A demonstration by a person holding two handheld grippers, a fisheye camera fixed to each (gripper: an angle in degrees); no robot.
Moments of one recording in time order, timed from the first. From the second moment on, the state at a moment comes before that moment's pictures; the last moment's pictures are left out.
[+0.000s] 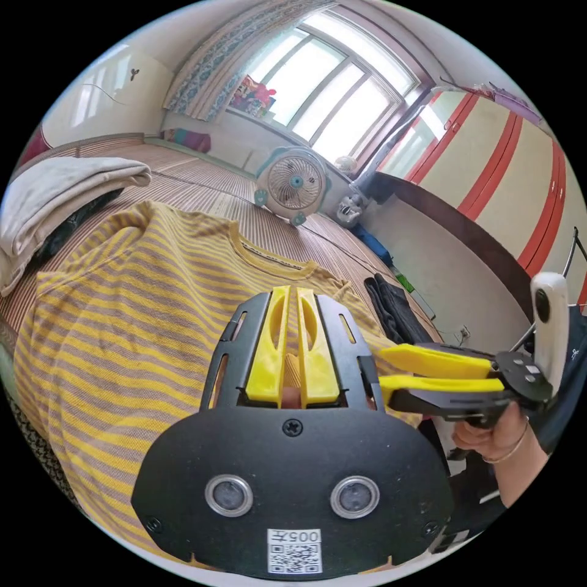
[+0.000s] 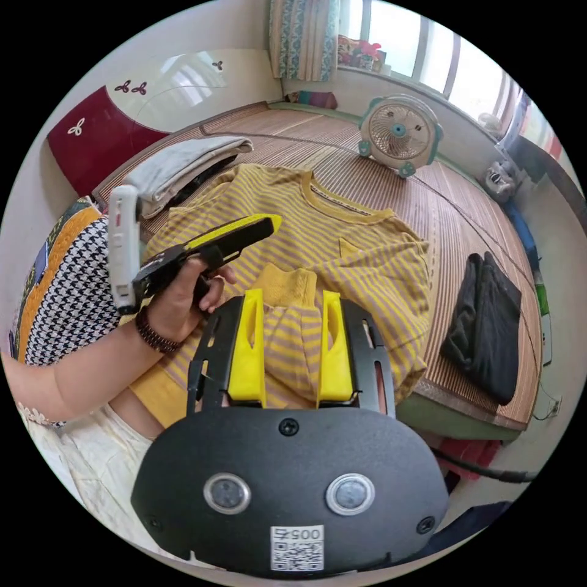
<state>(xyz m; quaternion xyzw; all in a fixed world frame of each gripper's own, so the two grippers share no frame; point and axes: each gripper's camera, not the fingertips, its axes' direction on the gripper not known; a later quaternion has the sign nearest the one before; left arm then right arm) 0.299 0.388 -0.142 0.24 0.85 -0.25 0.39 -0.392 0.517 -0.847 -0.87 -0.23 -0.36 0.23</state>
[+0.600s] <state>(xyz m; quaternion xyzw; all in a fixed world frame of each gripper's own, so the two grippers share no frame) 0.308 0.399 -0.128 0.19 0.86 -0.27 0.39 -0.384 0.494 -0.696 -0.83 -0.18 -0.38 0.36</state>
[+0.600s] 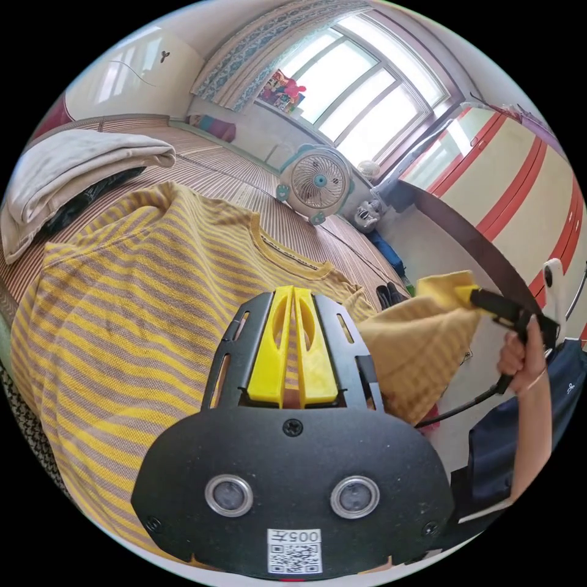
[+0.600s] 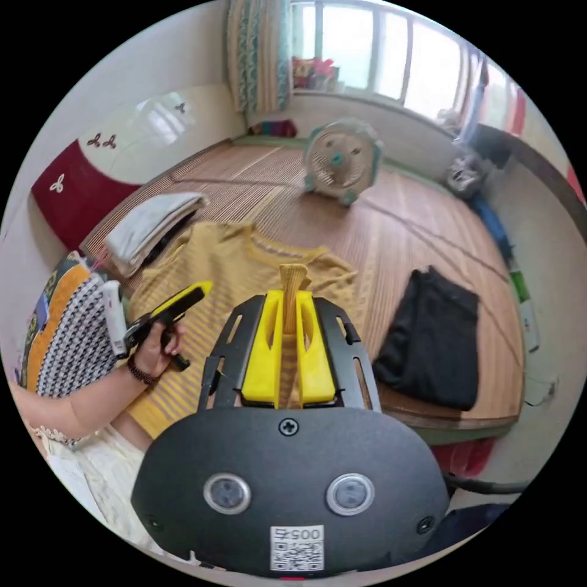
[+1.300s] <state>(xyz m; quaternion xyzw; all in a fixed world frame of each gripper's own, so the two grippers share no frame) 0.292 0.439 -0.138 0.29 0.87 -0.20 0.34 -0.177 0.367 -0.734 -0.84 0.09 -0.36 0.39</state>
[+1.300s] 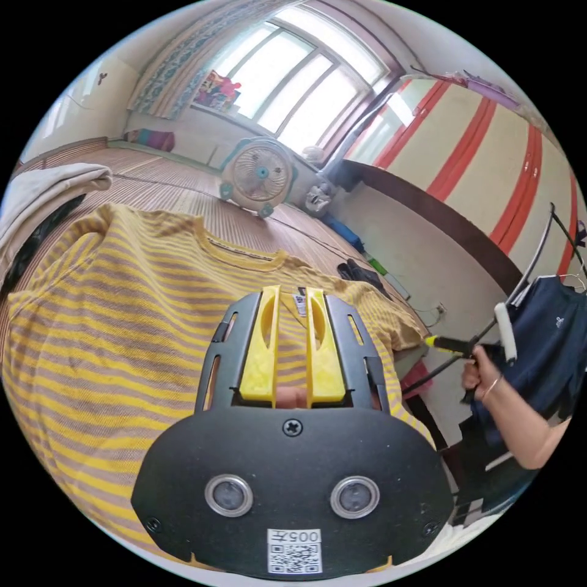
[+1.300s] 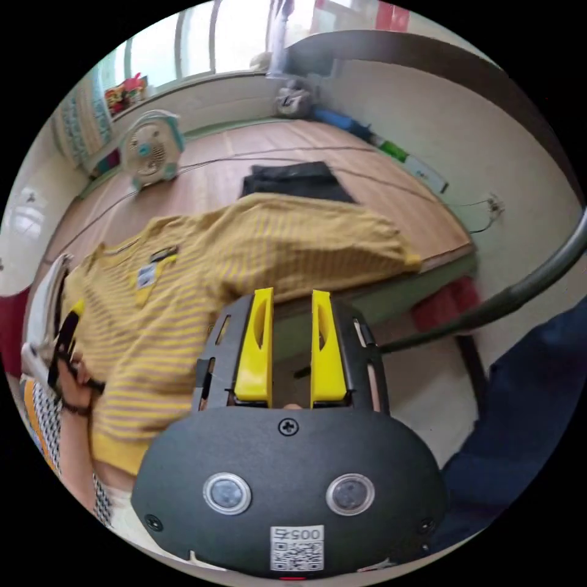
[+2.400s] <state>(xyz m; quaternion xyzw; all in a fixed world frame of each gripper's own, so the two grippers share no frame) 0.355 0.592 0.111 0.04 0.80 -0.25 0.54 -0.275 0.282 -0.929 -0.83 -0.14 -0.36 0.39</state>
